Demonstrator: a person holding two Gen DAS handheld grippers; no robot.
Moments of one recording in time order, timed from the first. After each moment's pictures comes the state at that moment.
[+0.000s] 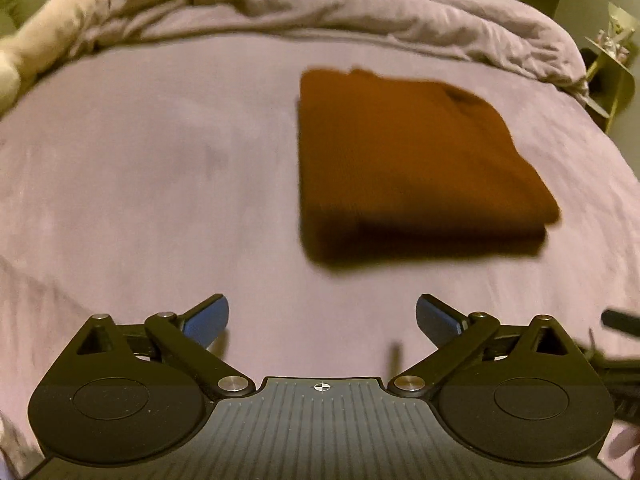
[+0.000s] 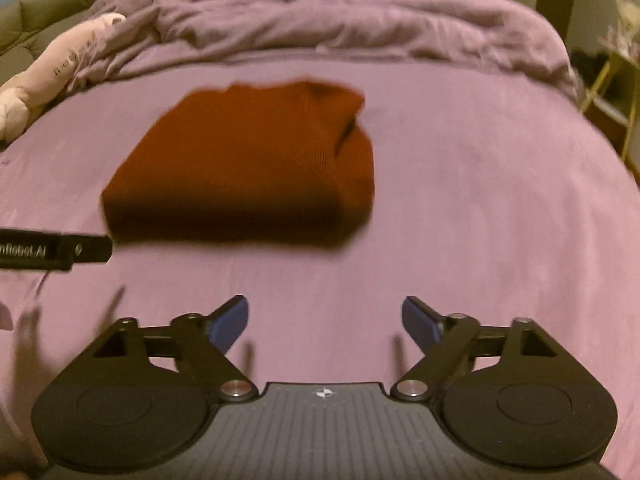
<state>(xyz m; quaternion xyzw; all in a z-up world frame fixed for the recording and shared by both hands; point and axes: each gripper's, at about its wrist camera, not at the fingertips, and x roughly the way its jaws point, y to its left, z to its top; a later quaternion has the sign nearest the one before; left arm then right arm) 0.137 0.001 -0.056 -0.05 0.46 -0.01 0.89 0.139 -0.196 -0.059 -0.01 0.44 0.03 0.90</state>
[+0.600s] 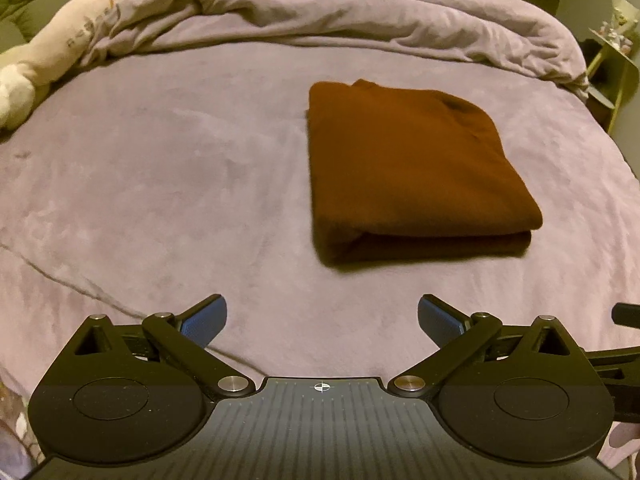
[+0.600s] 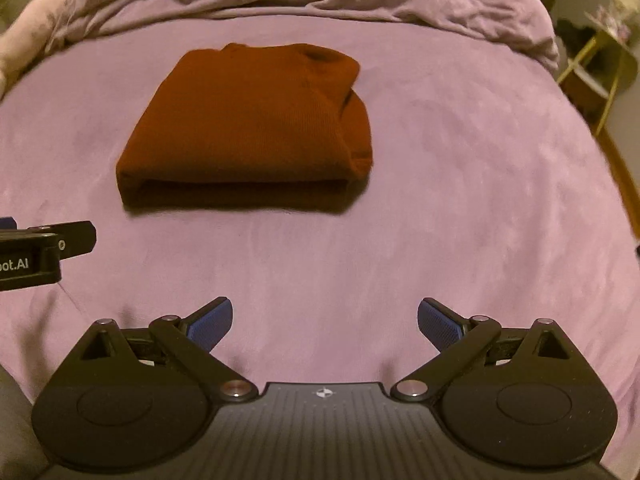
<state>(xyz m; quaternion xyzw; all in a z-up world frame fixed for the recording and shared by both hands) 0.136 0.000 -0.015 -0.03 0.47 0.00 0.88 0.142 -0.161 -0.017 -0.05 0.52 -0.01 0.85</state>
